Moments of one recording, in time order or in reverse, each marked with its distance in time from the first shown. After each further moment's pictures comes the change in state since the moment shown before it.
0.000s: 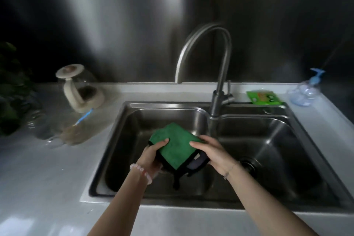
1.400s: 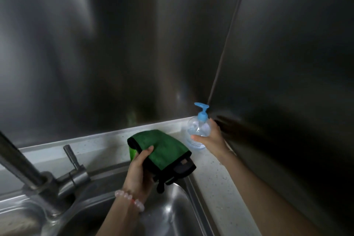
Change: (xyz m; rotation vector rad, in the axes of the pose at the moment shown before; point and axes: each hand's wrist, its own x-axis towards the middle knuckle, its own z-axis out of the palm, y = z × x) left_hand 0.255 -0.081 0.376 -0.125 -0.295 0.016; right_hand 0.151 -0.098 -0.459 -0.353 0.670 -0.353
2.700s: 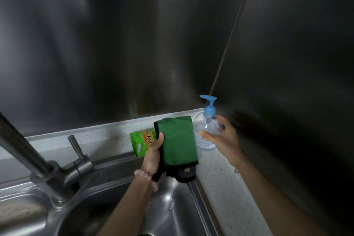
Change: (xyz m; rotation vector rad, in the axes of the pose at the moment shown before) left_hand 0.014 -0.010 0.023 0.138 -0.079 0.010; right_hand -0.049 -0.028 -0.022 0.066 0.085 -0.027
